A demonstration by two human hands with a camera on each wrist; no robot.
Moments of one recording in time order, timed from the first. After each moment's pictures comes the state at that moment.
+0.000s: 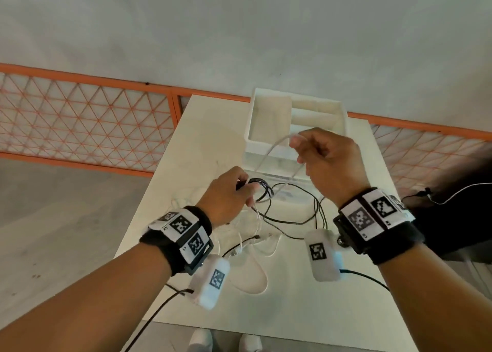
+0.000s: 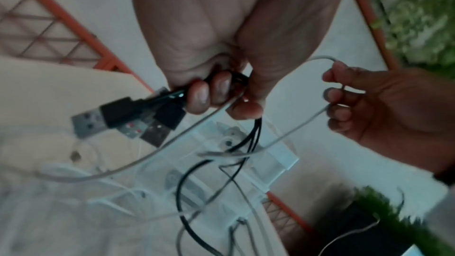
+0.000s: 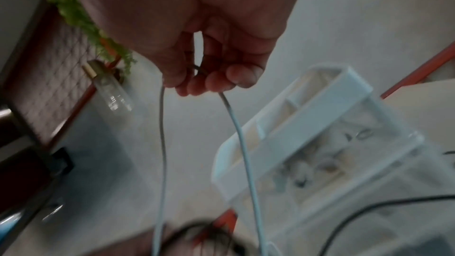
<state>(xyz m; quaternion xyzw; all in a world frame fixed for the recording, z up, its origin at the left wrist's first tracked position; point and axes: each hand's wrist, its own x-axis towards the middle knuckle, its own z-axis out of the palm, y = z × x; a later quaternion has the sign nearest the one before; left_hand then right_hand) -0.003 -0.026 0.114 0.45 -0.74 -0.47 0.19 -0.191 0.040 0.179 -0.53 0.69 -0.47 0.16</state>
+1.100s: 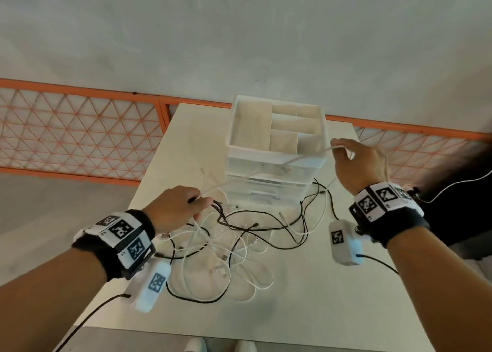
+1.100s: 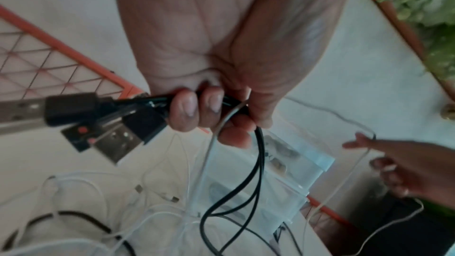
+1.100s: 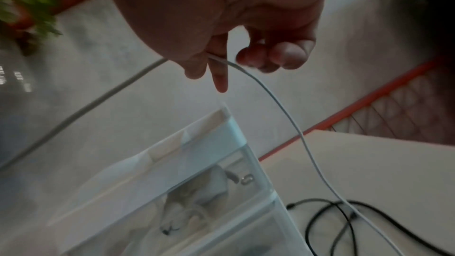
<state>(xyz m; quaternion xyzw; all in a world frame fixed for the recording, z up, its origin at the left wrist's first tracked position) 0.043 -0.046 0.116 0.48 -0.81 -0.34 0.02 -0.286 0.054 0.158 -0.38 0.87 -0.32 0.03</state>
